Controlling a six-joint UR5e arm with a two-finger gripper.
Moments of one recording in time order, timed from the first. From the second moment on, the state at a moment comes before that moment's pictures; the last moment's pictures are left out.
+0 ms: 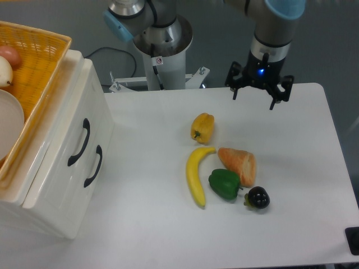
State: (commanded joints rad) arm 2.76 -1.67 -1.62 -1.37 1.48 1.04
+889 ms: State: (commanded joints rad) arm 2.74 -1.67 -1.66 -1.37 1.45 1.02
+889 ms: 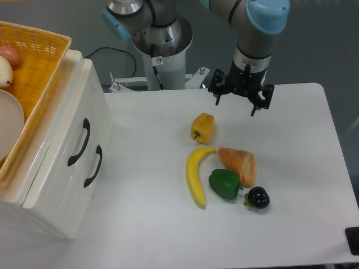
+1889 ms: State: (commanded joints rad) arm 2.73 -1.71 -1.60 -1.38 1.40 0.83
